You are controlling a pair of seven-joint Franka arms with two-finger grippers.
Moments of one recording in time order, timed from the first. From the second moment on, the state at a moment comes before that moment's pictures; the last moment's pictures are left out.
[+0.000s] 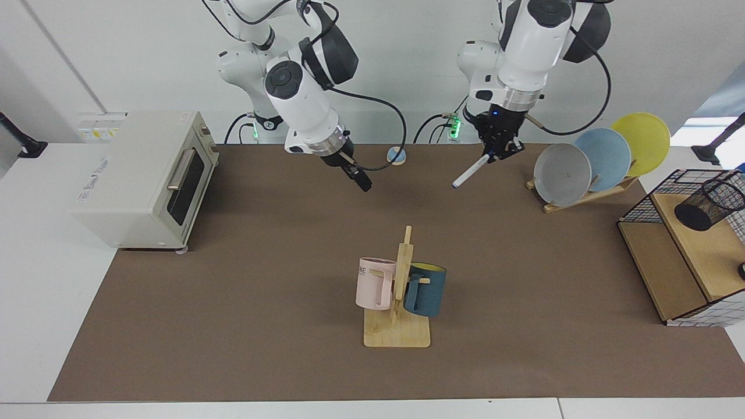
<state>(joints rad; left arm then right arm) -0.38 -0.18 0.08 -1.94 0.01 1.75 0.80 0.45 0.10 -0.05 -1.81 0.38 1.86 1.23</state>
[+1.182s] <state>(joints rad) -0.37 -0.03 0.61 -1.64 0.56 1.74 1.48 0.10 -0.01 -0.05 -1.79 0.00 1.74 -0.08</state>
